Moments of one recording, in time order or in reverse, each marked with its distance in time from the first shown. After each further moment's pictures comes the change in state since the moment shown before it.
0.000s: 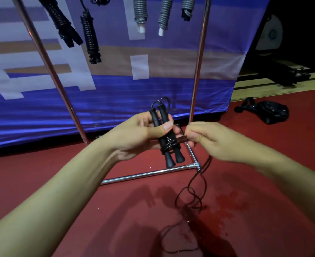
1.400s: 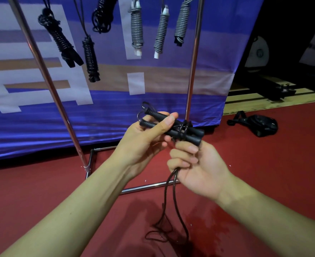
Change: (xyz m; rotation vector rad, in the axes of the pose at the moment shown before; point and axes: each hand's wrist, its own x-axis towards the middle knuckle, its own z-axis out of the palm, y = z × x) left_hand 0.001 0.018 0.037 -0.278 0.264 0.169; right_hand 0.012 -0.065 0.024 2.160 0.216 0.442
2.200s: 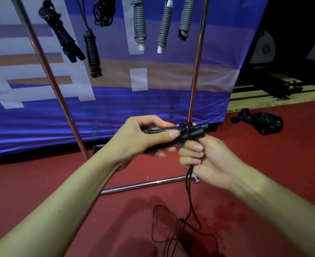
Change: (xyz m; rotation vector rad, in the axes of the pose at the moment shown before) left_hand -0.002 0.015 -0.020 0.455 -0.099 0.000; right_hand 0.003 -0.019 -0.005 -0.374 0.221 -0.077
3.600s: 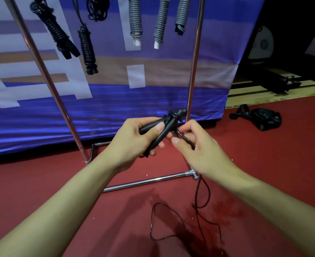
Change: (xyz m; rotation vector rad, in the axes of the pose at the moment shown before) left_hand 0.010 -0.030 -0.007 0.188 0.040 0.112; right_hand -0.002 0.011 -0.014 -1.302 0.211 -0.570
